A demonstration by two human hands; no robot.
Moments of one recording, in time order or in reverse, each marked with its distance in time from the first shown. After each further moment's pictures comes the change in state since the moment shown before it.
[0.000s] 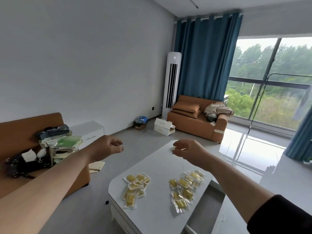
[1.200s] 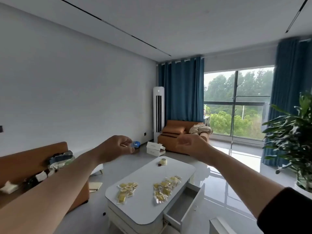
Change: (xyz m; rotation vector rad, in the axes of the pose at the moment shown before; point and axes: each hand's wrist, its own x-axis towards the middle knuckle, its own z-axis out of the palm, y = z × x) left_hand -0.414 0.308 0.075 0.115 0.082 0.241; right_hand -0.497 -0.049 -0.176 -0.024 0.209 -0.239
